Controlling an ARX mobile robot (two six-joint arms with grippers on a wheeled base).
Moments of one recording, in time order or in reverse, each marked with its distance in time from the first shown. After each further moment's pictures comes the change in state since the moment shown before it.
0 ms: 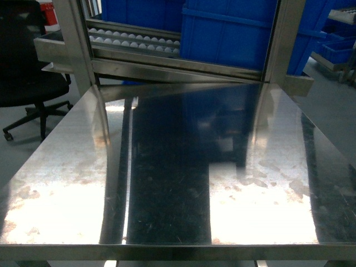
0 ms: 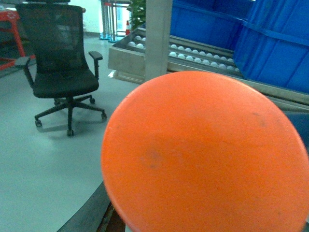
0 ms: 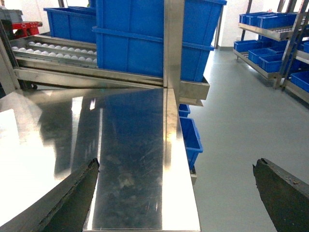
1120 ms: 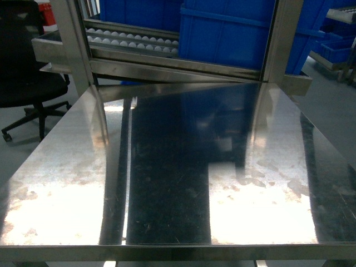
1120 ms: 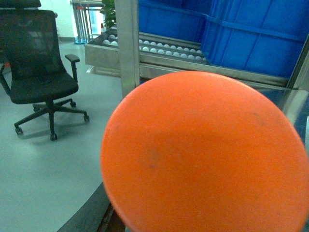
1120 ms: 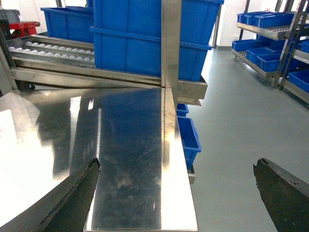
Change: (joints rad) left arm -0.039 -0.640 -0.272 -0.376 0.071 0.039; right arm 0.000 0.000 0.000 0.000 0.000 0.000
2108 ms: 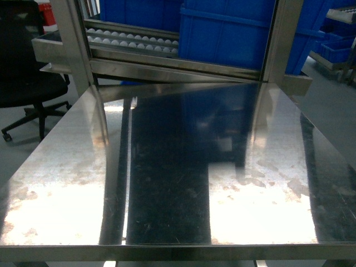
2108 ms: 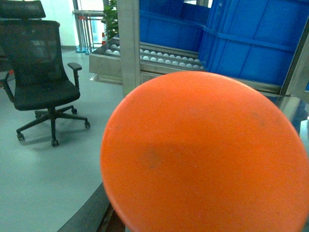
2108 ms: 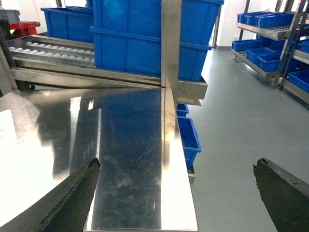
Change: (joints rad) left arm 0.000 -0.494 -0.002 -0.467 0.000 0.000; right arm 0.000 0.000 0.000 0.000 0.000 0.000
